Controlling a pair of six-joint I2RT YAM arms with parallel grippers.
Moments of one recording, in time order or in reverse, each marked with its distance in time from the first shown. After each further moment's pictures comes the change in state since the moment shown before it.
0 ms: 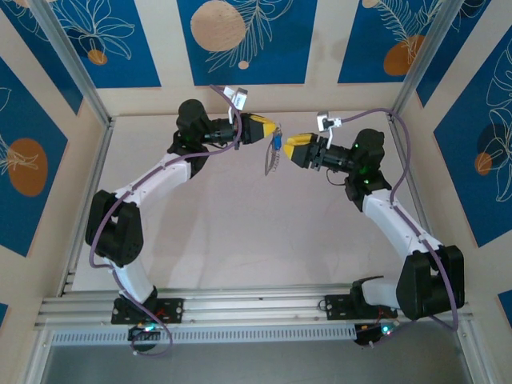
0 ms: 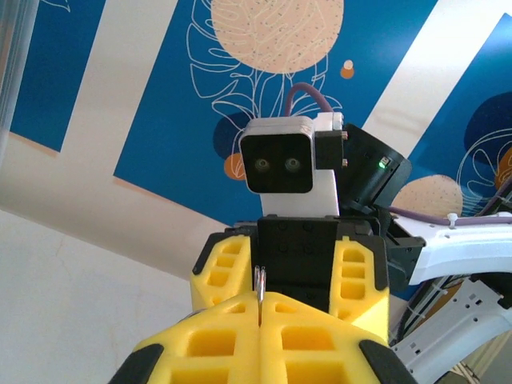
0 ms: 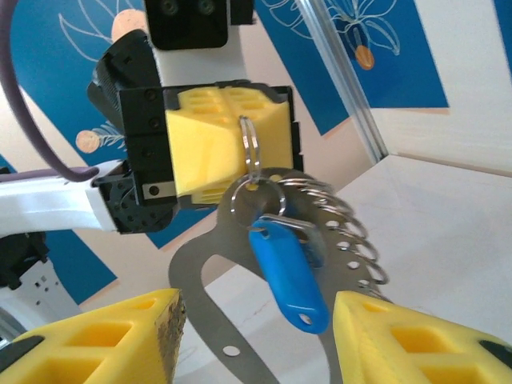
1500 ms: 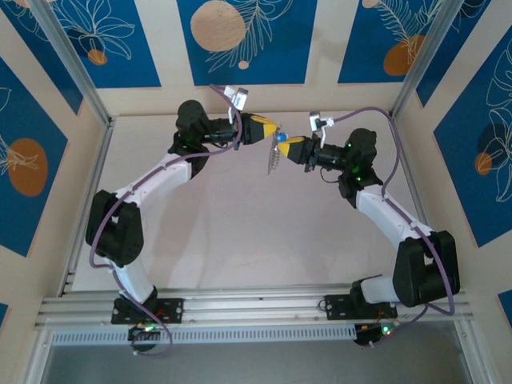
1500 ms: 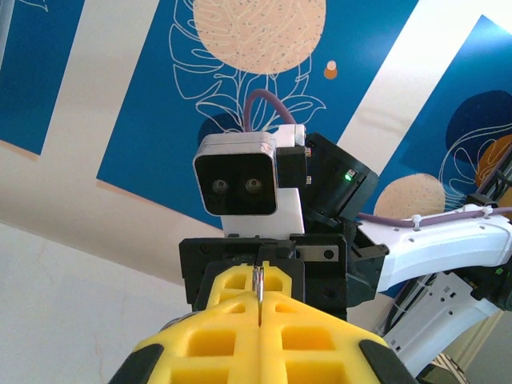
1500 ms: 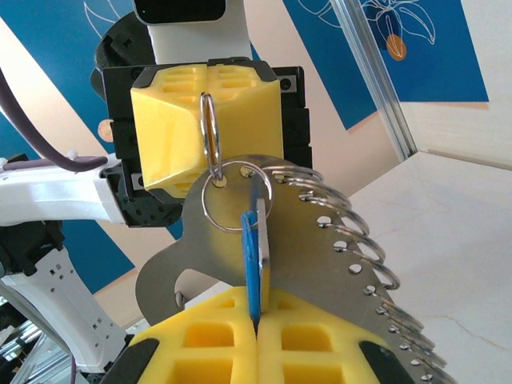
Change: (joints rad) left arm -0.006 0.000 0.000 0.047 0.022 -0.039; right arm 0.018 0.076 0.004 0.119 -0.042 0.045
